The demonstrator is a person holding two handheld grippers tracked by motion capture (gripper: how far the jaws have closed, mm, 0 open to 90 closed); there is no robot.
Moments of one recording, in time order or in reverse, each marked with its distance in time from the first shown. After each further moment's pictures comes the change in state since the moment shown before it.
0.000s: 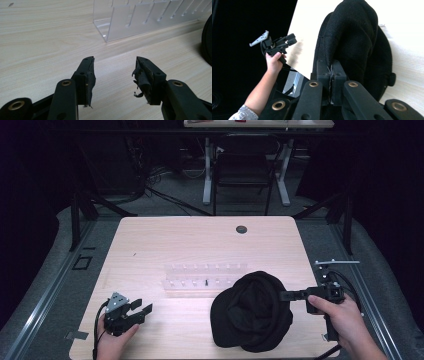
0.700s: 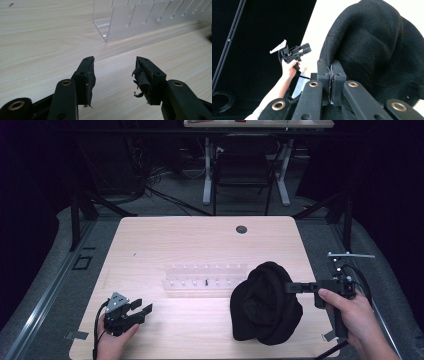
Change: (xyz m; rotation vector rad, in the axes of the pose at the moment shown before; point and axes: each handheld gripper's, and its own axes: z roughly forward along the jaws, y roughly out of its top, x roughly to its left) left arm 0.000 0.000 0.000 0.003 0.002 0.002; right arm 0.020 0.007 -0.026 -0.071 0.071 -0.023
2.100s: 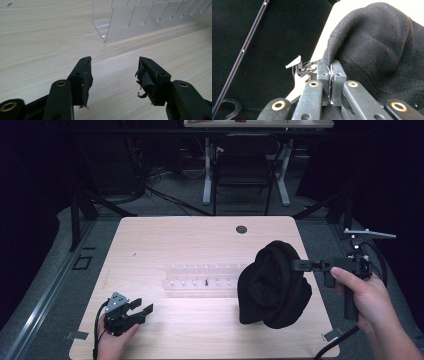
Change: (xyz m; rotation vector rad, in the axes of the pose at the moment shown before) left arm 0.000 0.000 0.001 -0.014 -0.009 -0.012; right arm 0.037 0.032 -0.028 -0.090 0.044 -0.032
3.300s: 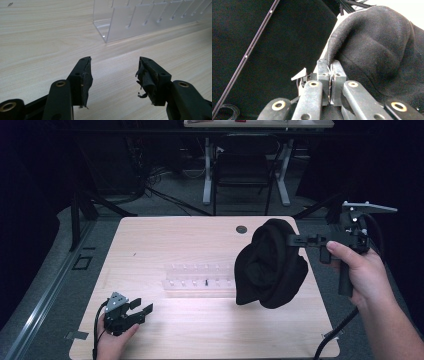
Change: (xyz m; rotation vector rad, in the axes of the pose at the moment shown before) left arm 0.001 0.000 0.000 0.001 0.002 -0.001; right arm 0.031 0.040 0.005 -0.045 0.004 -0.044
